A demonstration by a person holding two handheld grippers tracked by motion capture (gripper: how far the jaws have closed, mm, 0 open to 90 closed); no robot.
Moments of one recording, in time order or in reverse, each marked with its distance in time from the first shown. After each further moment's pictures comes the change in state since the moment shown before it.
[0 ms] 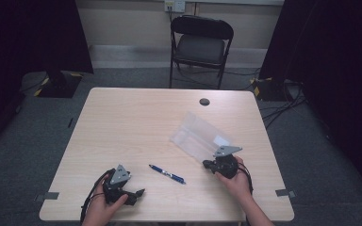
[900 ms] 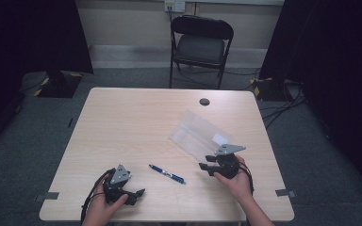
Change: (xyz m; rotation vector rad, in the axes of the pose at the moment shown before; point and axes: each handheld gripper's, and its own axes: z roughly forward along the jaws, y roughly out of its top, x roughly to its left) left arm 0.000 0.001 0.001 0.000 -0.004 0.000; right arm 0.008 0.009 -0.012 -0.069 0.023 0.049
